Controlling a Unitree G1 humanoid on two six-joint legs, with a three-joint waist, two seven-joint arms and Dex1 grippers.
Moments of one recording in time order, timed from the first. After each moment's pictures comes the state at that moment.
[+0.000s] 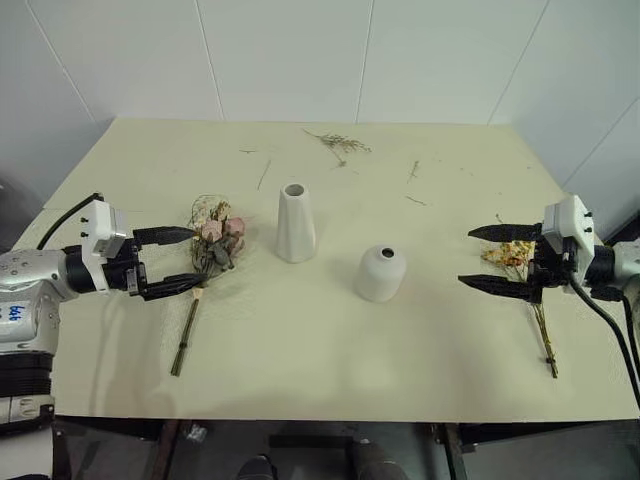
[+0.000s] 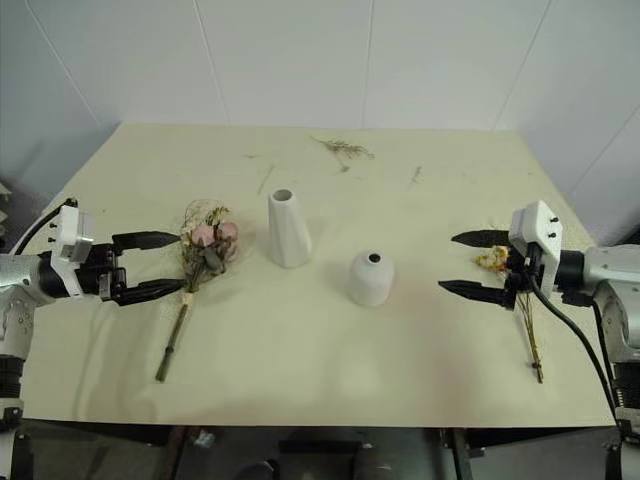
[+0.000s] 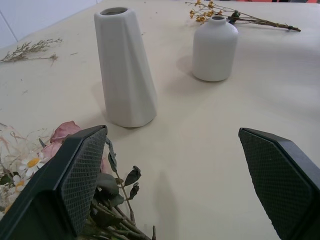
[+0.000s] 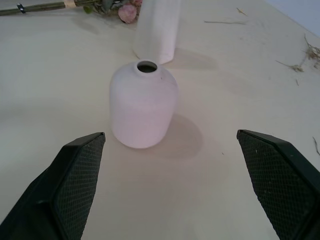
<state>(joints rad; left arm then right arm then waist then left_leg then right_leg) -0.54 0.88 0.26 0.31 -0.47 0.15 -1.33 -0.52 -0.96 -0.21 0.17 0.45 0.24 1.33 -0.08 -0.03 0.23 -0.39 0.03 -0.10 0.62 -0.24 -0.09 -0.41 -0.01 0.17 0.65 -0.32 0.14</state>
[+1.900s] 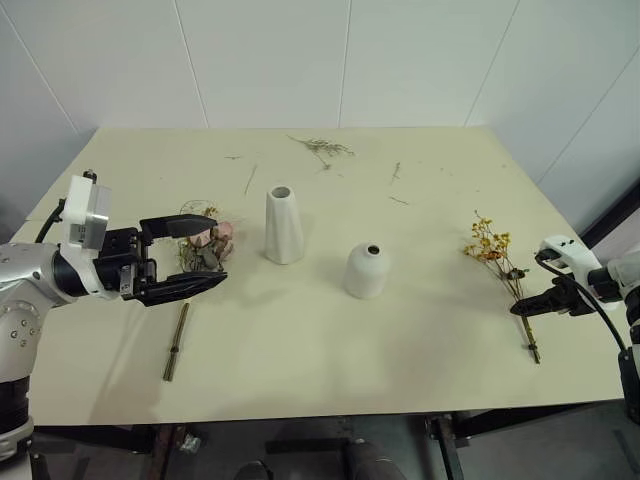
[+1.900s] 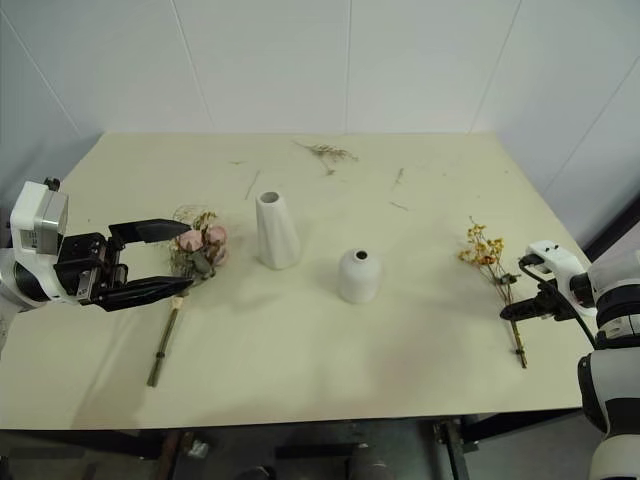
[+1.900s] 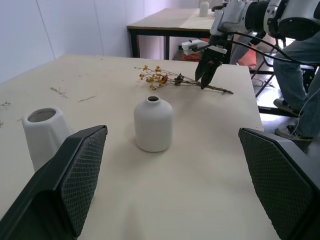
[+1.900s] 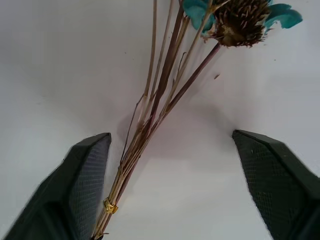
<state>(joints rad) -0.42 0.92 0.39 -0.18 -0.78 0.56 -1.18 -1.07 -0.93 0.25 1.12 -0.14 0.66 1.27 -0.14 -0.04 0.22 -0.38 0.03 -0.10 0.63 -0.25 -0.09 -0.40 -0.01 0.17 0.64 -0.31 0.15</state>
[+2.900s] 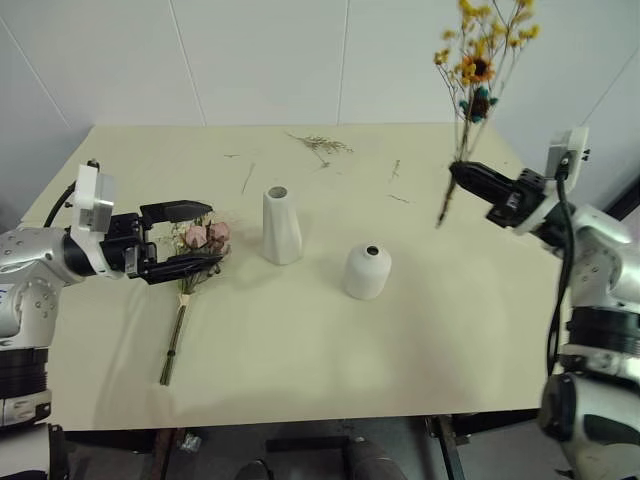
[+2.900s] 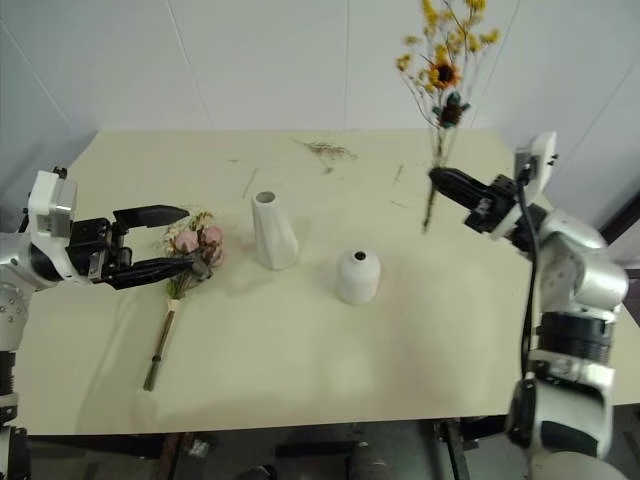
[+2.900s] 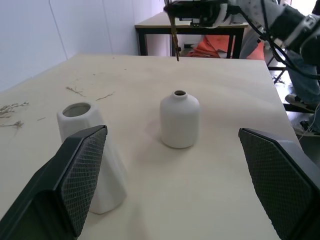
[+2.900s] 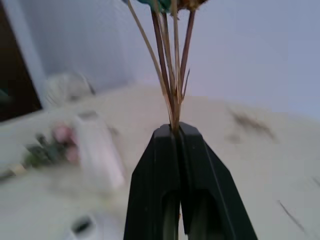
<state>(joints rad) -0.58 0.88 0.27 0.10 -0.66 0.37 -1.27 -0.82 -0.49 -0.38 0.15 0.54 0.50 1.03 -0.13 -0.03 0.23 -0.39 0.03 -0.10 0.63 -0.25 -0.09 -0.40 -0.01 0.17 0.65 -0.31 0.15</state>
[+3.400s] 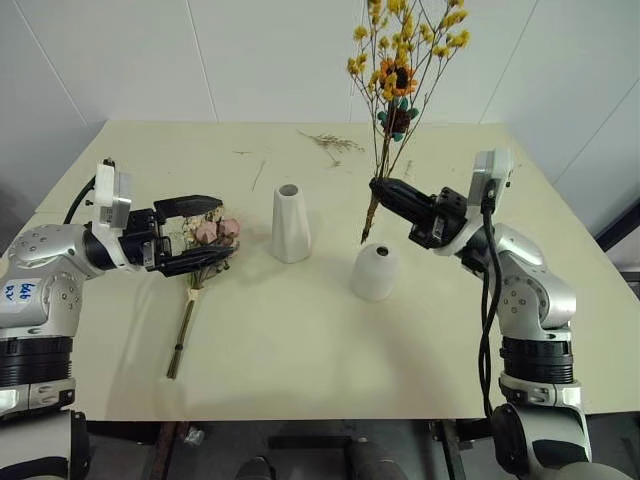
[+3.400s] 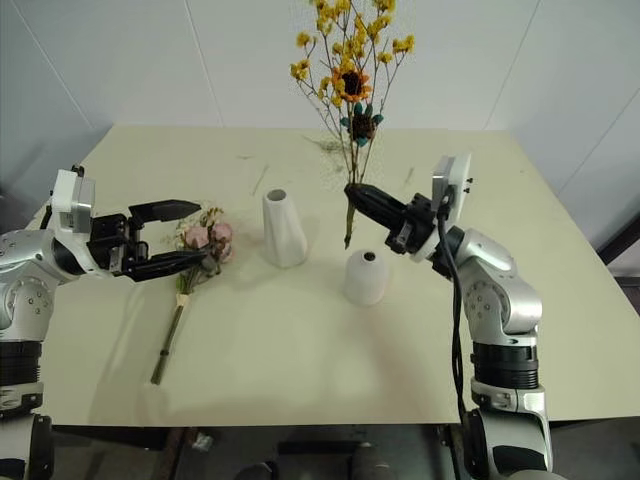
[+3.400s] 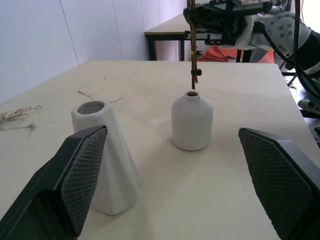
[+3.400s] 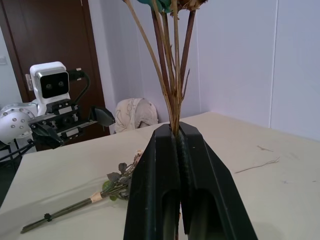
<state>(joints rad) -0.63 0.81 0.25 0.17 -0.62 0.30 -1.27 -0.71 -0.34 -0.20 -0.05 0.65 0.46 0.94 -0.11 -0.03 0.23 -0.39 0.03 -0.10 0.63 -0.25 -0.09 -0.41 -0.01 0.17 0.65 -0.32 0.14</state>
